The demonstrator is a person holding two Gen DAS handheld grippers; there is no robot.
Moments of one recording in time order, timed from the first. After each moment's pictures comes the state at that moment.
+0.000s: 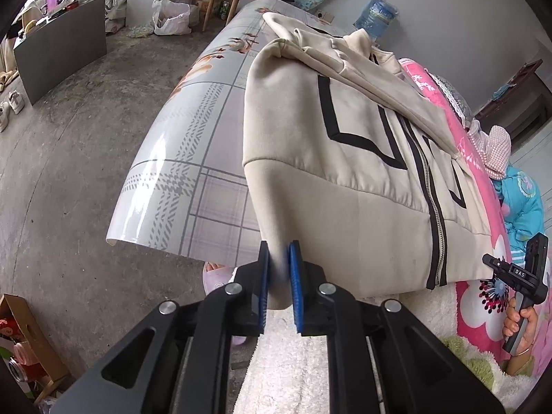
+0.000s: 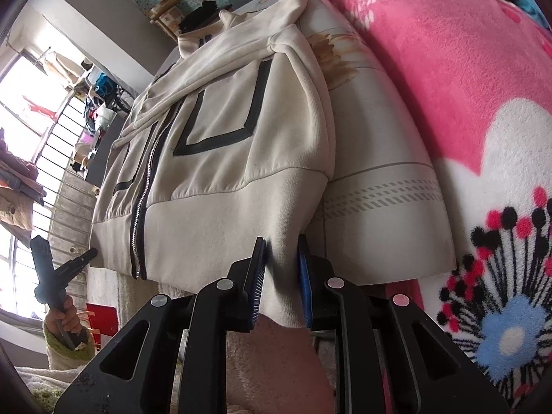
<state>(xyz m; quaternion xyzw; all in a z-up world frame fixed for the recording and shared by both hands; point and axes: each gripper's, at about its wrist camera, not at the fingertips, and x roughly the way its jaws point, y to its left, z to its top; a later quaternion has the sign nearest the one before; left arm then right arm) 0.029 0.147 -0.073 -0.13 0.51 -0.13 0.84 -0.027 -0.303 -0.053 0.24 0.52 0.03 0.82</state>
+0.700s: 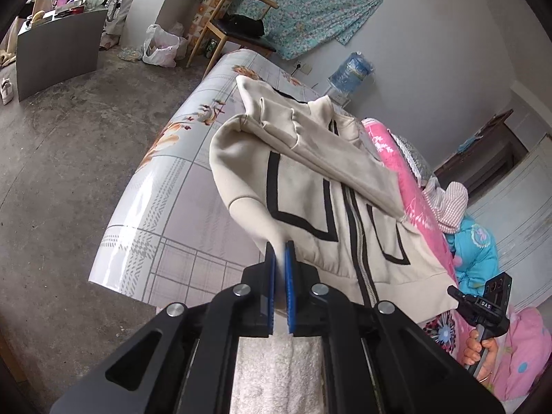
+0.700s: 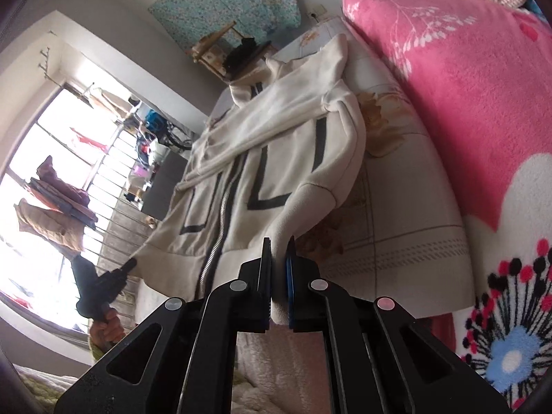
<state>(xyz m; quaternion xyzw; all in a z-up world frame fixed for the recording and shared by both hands) 0.035 0.156 -0.013 -0.24 0.42 -0.17 0.86 -0.018 -0.326 -0.010 0.34 0.42 0.11 0.84</state>
